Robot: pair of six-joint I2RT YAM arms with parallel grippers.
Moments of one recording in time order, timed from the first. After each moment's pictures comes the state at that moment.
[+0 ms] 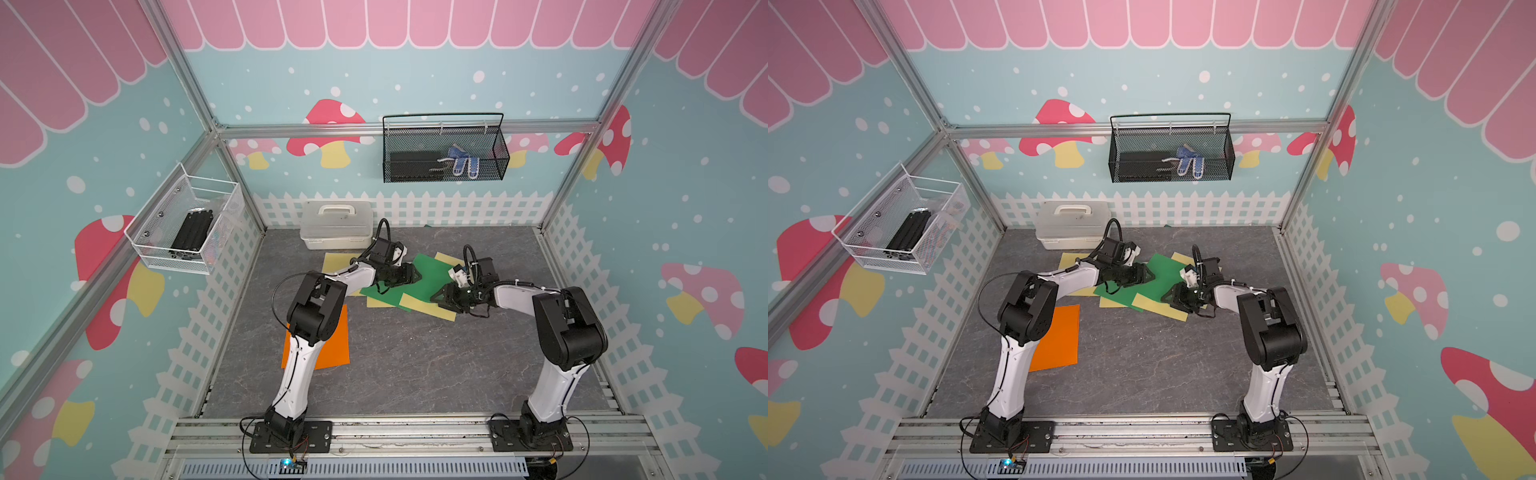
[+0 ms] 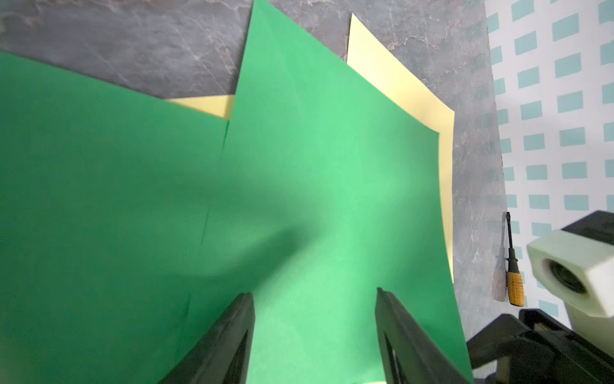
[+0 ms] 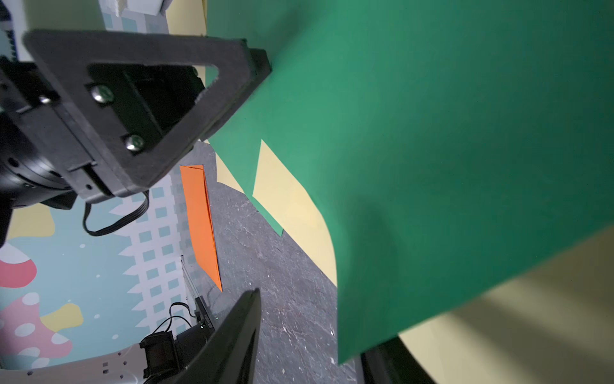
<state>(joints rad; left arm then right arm) -0.45 2.30 1.64 -0.21 0.50 -0.49 0.23 1.86 1.02 -0.18 -0.73 0.55</state>
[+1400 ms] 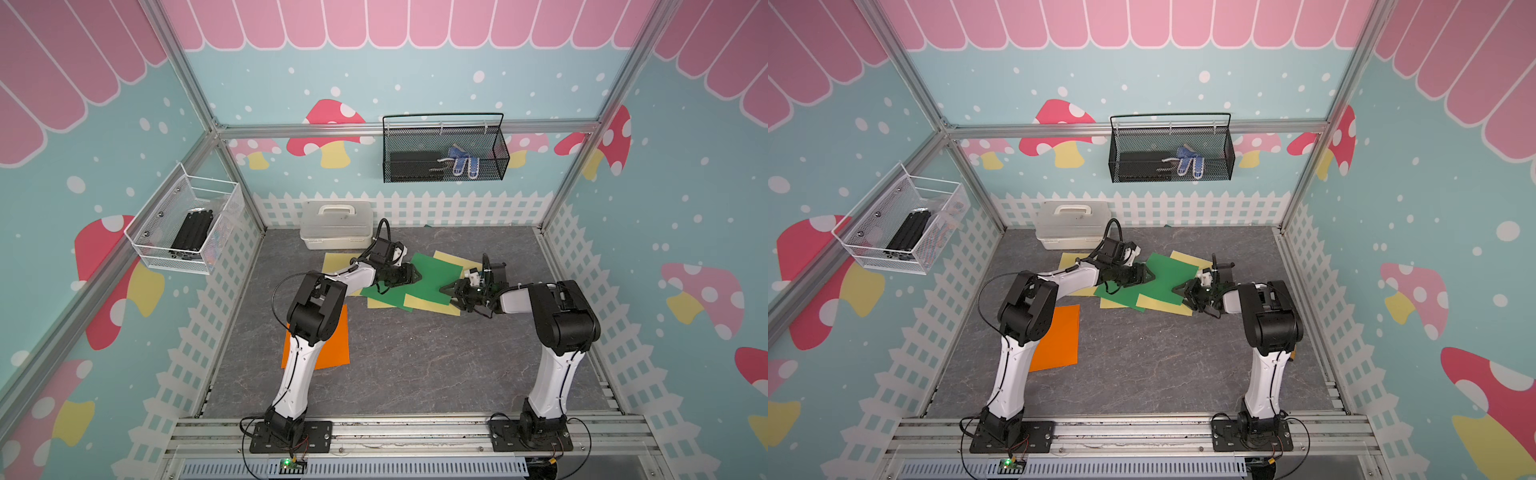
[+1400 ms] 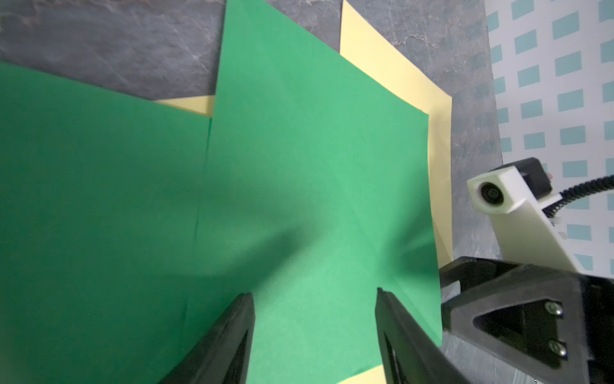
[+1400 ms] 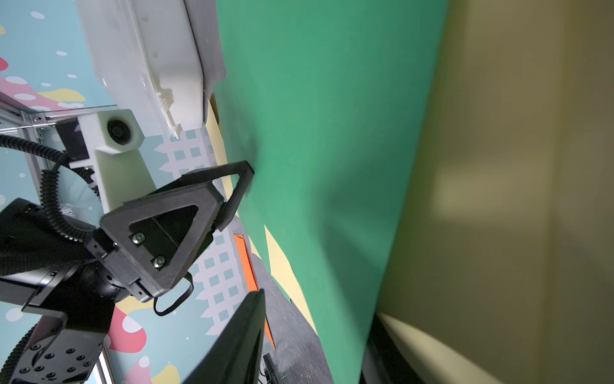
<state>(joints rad) -0.45 2.30 1.64 -0.21 0.50 -0.48 0.11 1.99 0.95 0.28 -0.81 0.97</state>
